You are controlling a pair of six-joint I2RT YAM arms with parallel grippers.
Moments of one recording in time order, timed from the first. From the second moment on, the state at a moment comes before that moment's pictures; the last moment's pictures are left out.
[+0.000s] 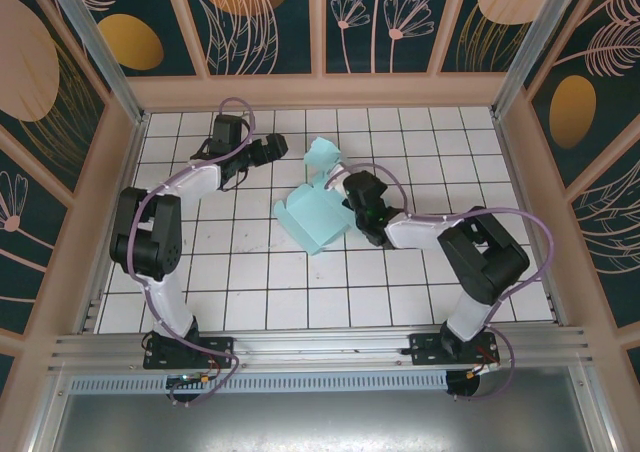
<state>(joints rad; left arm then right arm) -0.24 1.88 1.28 -0.07 0.28 -0.54 0.71 1.71 0.82 0.41 0.63 -0.71</state>
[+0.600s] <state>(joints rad) -0.17 1.88 1.16 0.02 0.34 -0.58 0.88 1.88 0.78 0.79 0.78 -1.04</state>
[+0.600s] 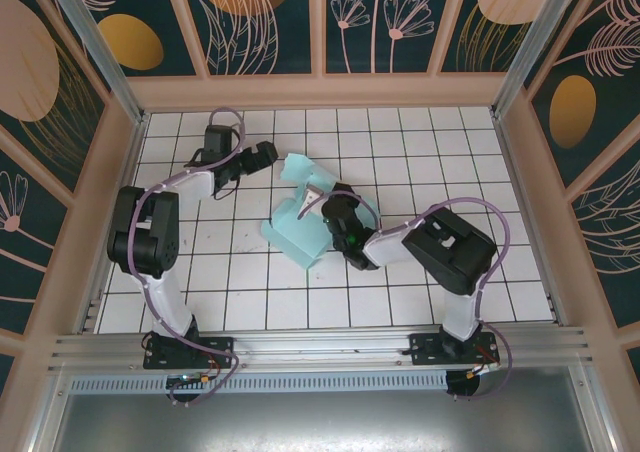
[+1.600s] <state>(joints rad) -0.18 2.05 1.18 0.01 0.67 -0.58 0.90 1.88 0.81 0.69 0.78 -0.96</state>
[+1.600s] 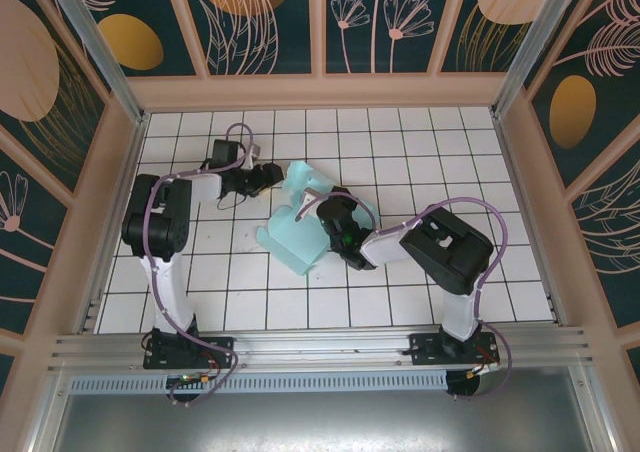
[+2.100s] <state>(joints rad) -0.22 1.89 1.08 0.07 0.78 -0.56 0.89 1.88 0.81 0.68 0.76 -0.94</state>
